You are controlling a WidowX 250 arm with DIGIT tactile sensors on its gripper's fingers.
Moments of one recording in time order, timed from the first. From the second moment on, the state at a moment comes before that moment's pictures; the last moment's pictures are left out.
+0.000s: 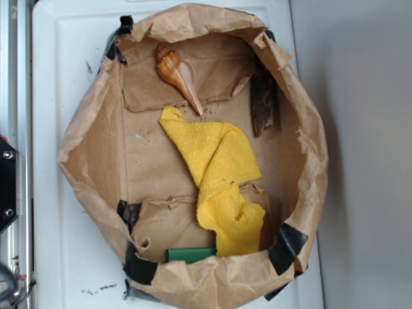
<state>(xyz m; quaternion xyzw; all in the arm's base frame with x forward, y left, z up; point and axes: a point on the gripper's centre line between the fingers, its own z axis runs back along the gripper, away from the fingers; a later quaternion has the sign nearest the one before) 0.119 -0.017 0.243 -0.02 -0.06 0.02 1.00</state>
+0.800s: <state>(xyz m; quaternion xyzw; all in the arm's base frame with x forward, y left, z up) 0.196 -0.018 0.227 0.00 -0.03 0.09 1.00</state>
